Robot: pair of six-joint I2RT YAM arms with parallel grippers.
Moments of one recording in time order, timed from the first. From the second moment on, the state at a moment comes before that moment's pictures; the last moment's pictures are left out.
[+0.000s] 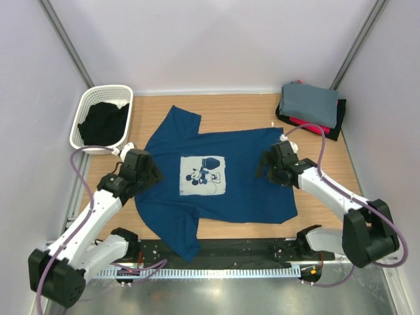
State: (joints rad) left arm -0.36 0.96 0.71 -0.67 -0.25 -0.84; right arm 0.33 1.27 0.69 -0.47 0.12 0.66
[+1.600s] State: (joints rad) left arm -0.96 0.89 0.44 -1.03 -0.20 -1.39; right arm 1.24 1.64 1.08 -0.43 0.01 0.68
